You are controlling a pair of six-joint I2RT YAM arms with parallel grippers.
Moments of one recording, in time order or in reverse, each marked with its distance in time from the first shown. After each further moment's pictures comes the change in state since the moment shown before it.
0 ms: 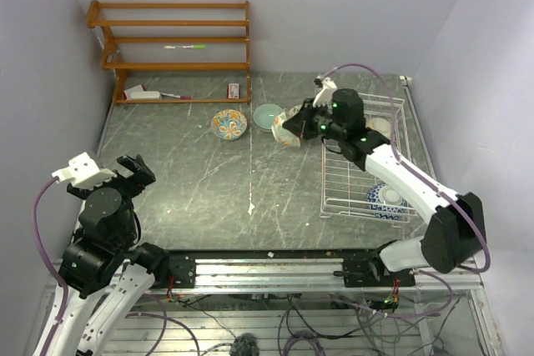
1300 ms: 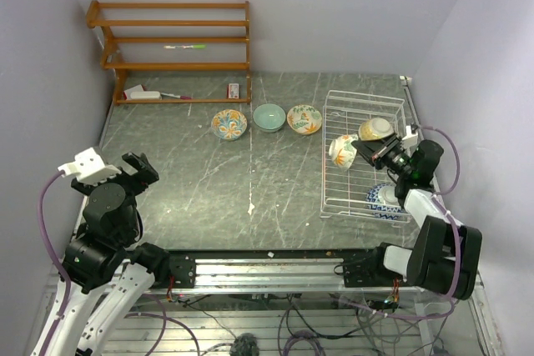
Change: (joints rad) left arm 0.000 0.031 0.000 0.006 0.026 0.009; right arm -0.814 -0.238 -0.628 0.534 -0.590 0.608
